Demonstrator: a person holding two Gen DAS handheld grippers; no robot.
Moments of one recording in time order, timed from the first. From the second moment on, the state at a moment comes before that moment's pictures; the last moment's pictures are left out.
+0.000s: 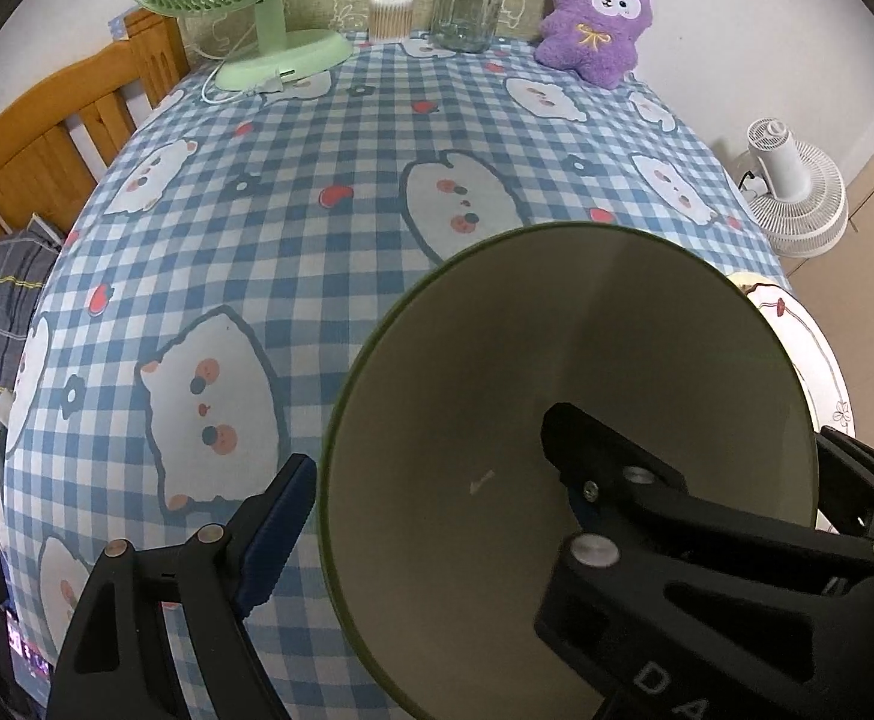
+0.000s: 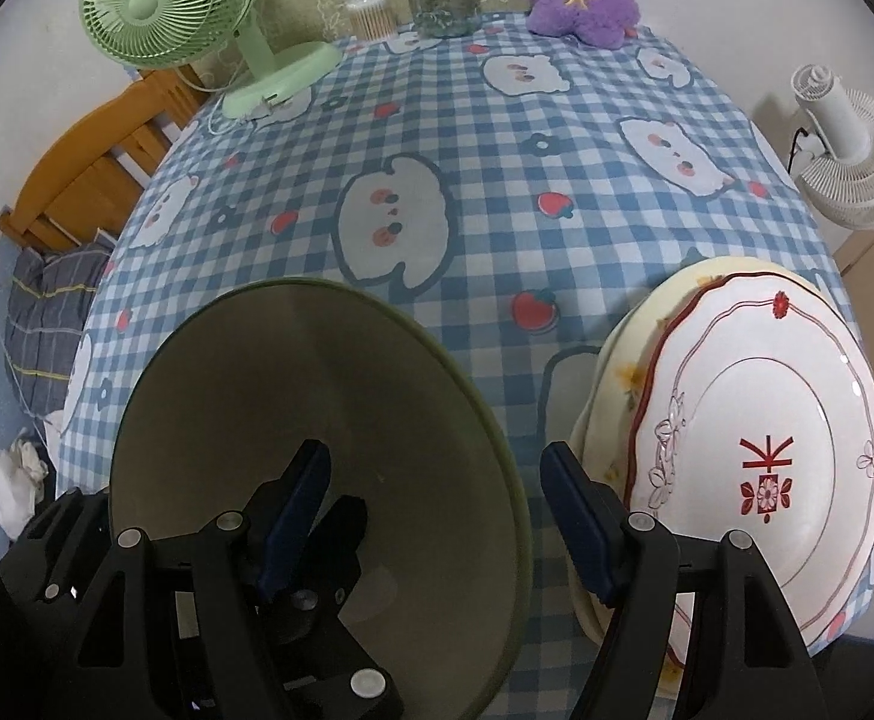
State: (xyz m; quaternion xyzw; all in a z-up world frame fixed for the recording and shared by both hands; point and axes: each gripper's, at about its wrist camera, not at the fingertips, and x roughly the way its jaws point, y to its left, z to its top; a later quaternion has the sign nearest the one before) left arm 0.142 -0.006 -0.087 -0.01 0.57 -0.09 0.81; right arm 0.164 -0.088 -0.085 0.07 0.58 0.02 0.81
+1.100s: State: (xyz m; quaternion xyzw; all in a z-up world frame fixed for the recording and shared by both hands) left arm 0.141 -0.010 -0.085 -0.03 0.59 -0.14 0.79; right arm 0.164 -0.088 -0.087 0.07 0.60 0.02 0.79
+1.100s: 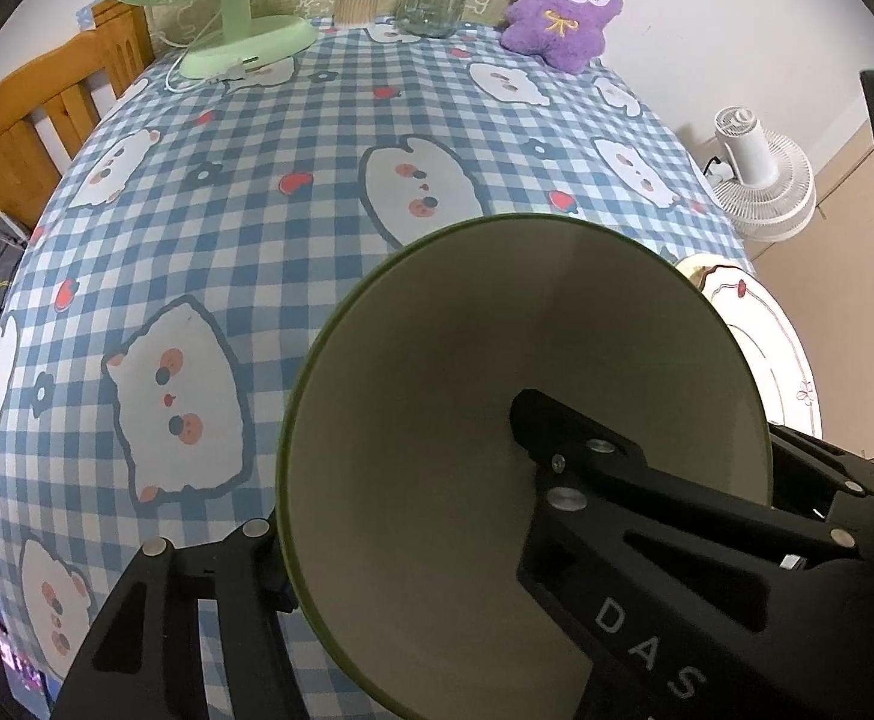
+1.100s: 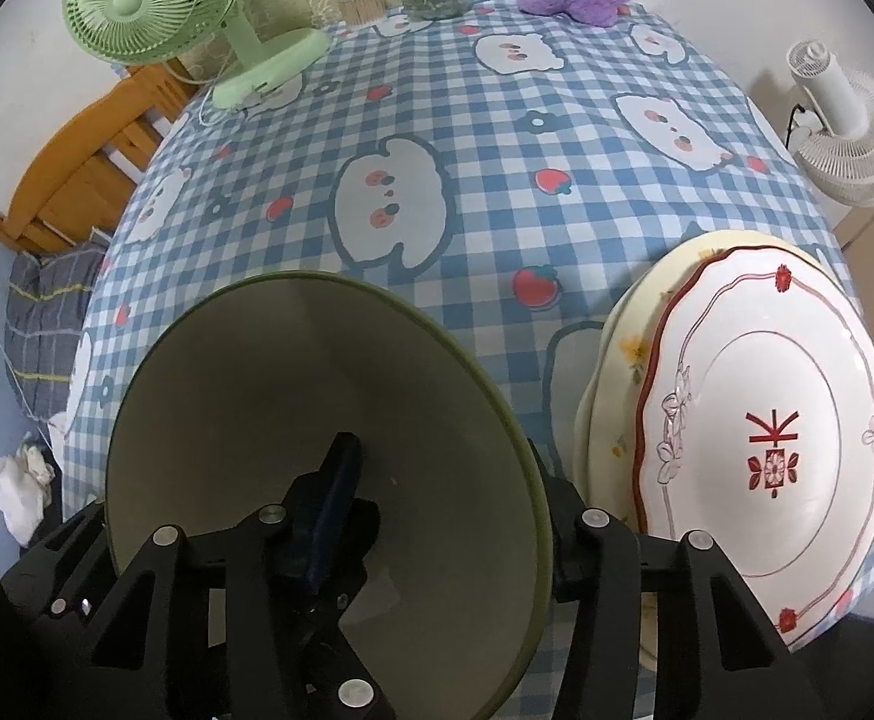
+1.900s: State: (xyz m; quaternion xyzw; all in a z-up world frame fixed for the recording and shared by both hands) left arm 0.137 -0.004 -0.035 -0.01 0.56 -0.14 0.81; right arm 0.160 -0.079 -0.036 0.07 0.57 0.00 0.82
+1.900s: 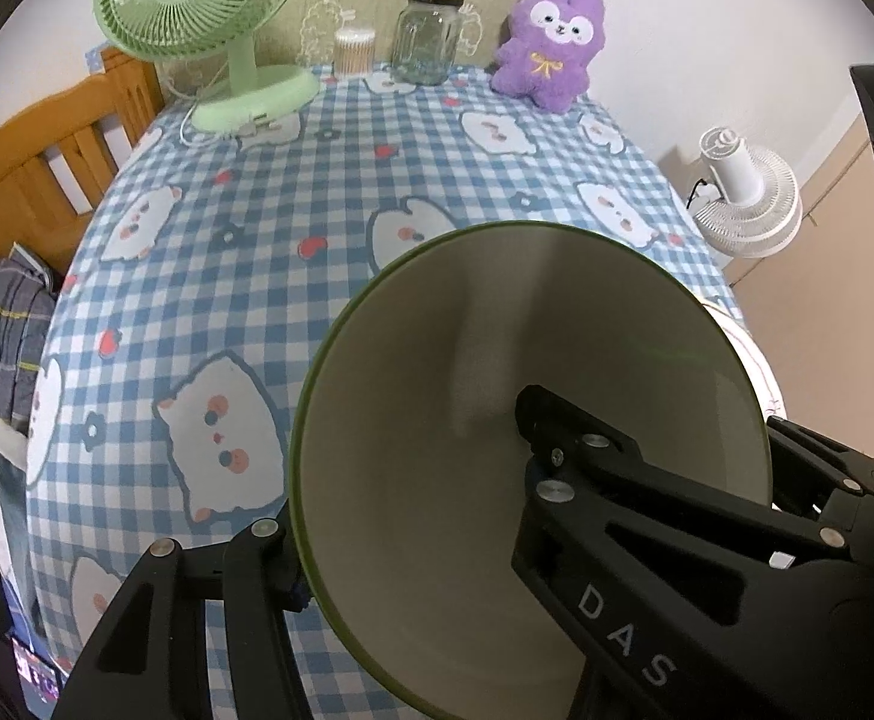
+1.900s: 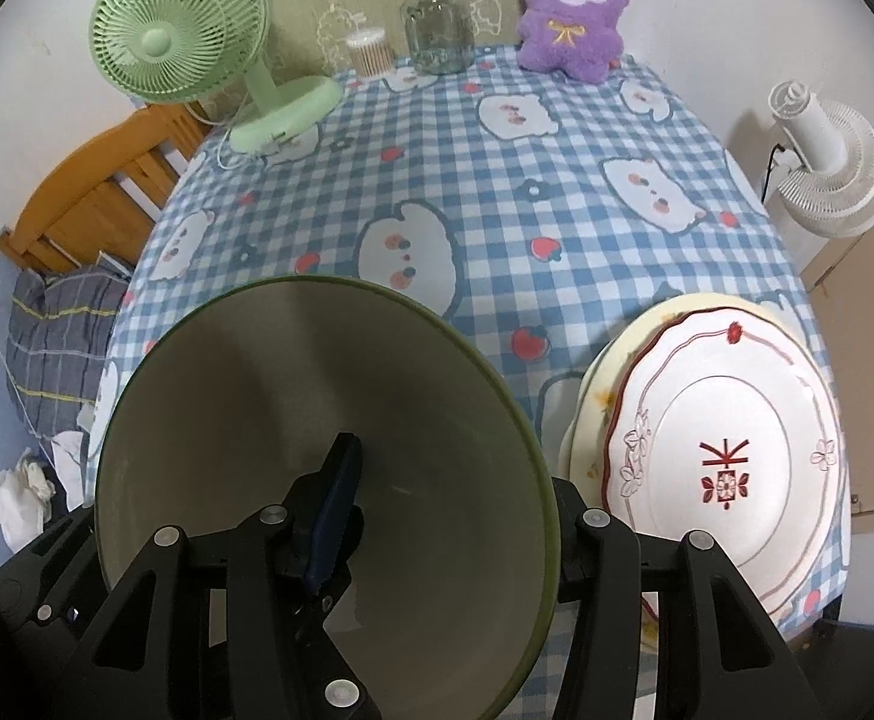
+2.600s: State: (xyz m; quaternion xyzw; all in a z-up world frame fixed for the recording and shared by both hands) left arm 0.126 -0.052 -0.001 -0.02 0.54 -0.14 0.83; right arm 0.149 -0.126 0.005 0.06 0.54 0.01 0.84
